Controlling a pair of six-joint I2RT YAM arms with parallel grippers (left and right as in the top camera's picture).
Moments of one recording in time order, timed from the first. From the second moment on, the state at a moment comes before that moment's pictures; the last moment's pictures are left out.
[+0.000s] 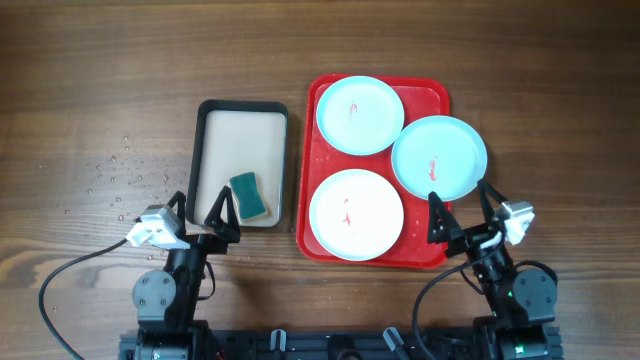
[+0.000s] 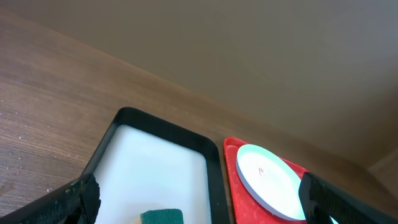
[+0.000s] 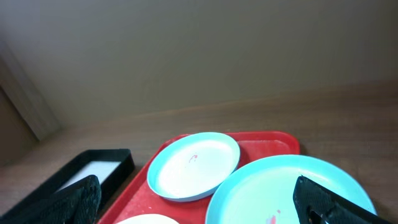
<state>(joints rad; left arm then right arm) -0.02 0.01 0.01 -0.07 0.10 -0.49 0.10 0.01 0.01 0.01 -0.21 0.31</state>
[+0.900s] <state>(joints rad) -0.06 1.43 1.14 -1.00 0.28 -0.48 0.10 1.35 1.33 -1.05 -0.50 0.20</state>
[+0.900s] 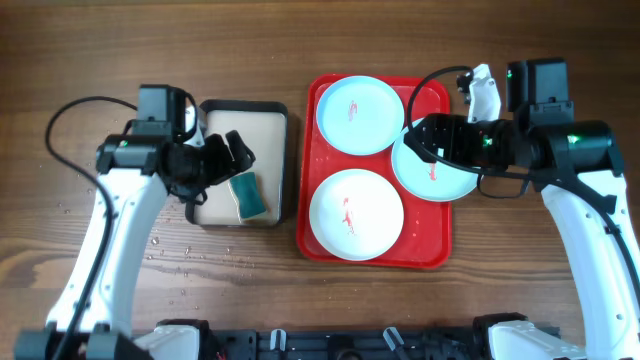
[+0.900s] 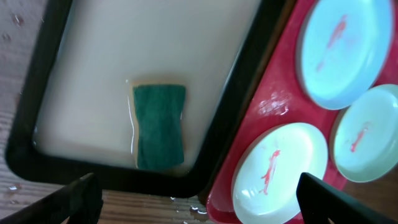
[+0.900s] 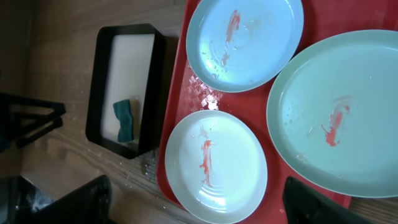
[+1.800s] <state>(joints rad) -0.24 1.77 1.05 -0.80 -0.08 -0.70 0.10 1.35 1.33 -1.06 -0.50 0.24</state>
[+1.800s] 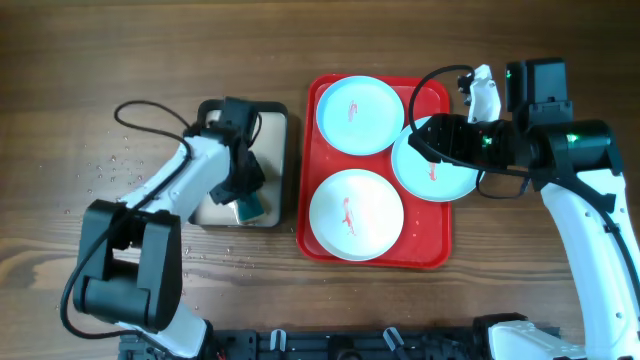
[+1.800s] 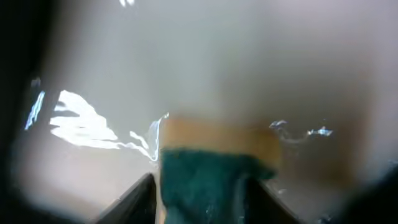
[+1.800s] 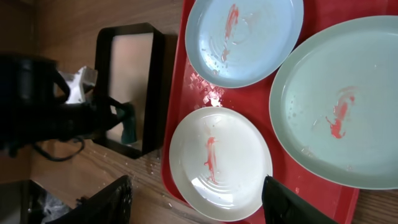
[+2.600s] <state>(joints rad) -0.24 1.77 1.03 -0.74 -0.12 -0.48 0.10 1.35 1.33 -1.06 -0.50 0.24</state>
